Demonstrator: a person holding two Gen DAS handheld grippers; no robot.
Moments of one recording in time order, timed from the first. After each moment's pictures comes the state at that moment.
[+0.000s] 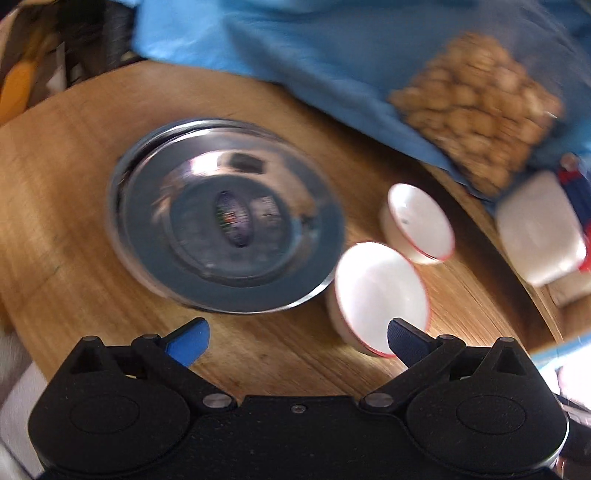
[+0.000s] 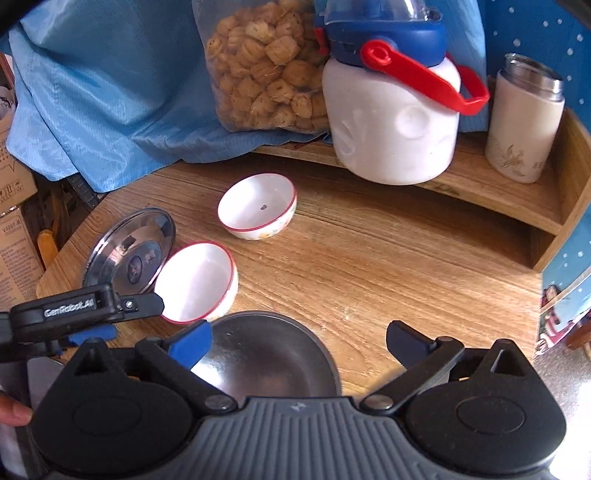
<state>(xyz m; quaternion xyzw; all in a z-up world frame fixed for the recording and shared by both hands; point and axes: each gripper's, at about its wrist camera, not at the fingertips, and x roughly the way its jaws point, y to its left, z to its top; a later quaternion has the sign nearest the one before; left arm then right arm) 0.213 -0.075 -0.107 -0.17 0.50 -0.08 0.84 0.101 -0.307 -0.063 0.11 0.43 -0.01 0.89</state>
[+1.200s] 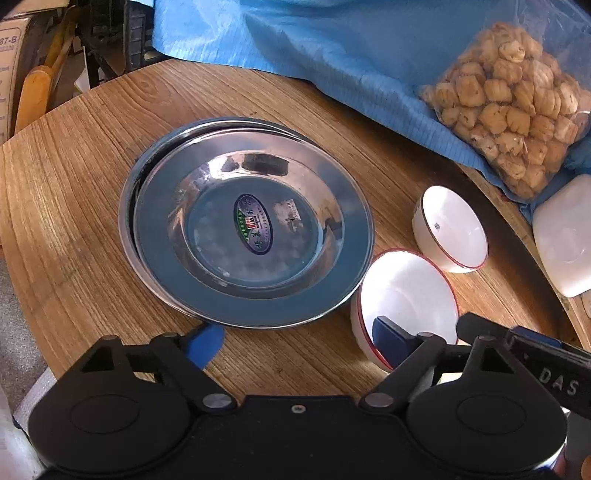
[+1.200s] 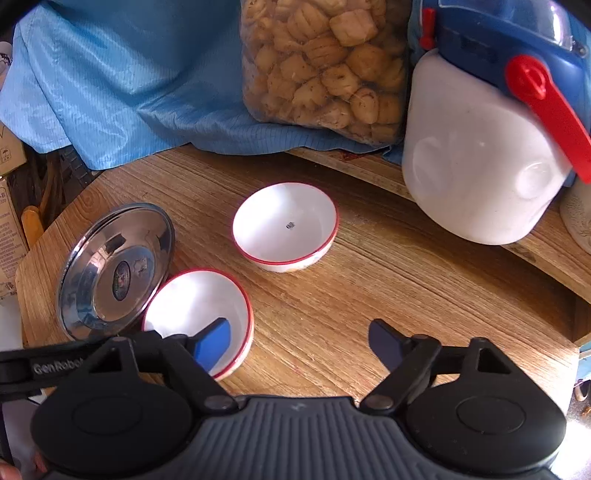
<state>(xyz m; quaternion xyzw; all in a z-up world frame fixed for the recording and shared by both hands) 0.227 -0.086 -0.110 -0.14 0.51 -0.04 0.85 0.176 -0.280 -0.080 0.04 0.46 0.01 0.89</state>
